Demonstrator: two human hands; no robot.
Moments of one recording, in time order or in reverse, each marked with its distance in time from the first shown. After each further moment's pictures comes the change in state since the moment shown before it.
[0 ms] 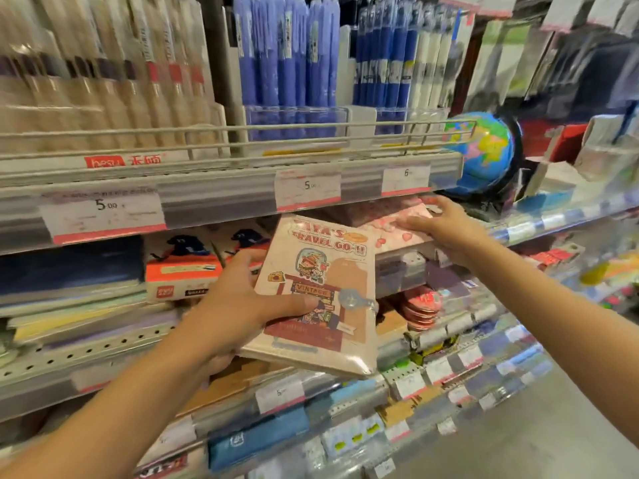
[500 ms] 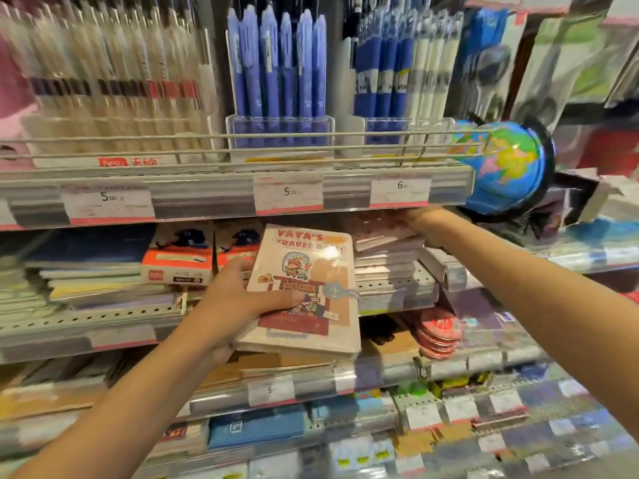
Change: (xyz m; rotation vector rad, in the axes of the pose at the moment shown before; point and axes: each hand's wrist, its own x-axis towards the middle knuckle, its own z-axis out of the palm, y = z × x) left_hand 0.000 0.003 0.059 -0.050 0.313 -0.040; right_hand 0.085 -0.002 0.013 -0.095 -0.339 0.063
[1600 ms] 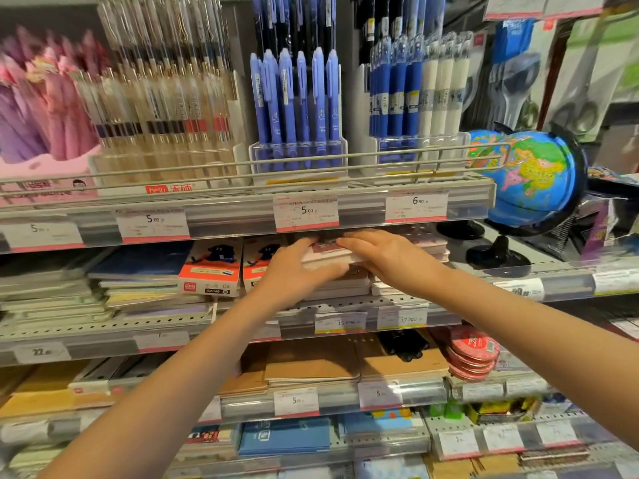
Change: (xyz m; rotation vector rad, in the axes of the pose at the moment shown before) left_hand 0.074 0.006 0.024 0.647 0.094 0.339; right_hand -0.066 -0.010 0.057 -0.924 -0.043 -1.197
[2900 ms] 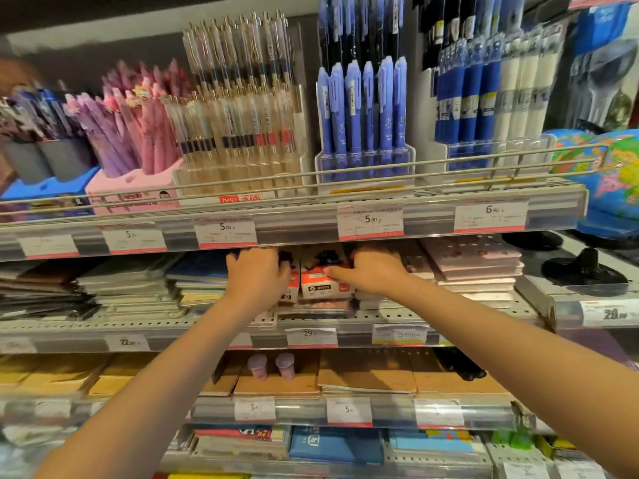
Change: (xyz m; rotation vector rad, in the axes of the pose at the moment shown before) left_hand -0.011 -0.061 -0.088 0.835 0.289 -0.143; right_hand 0.098 -0.069 0.037 0.289 -0.331 0.587
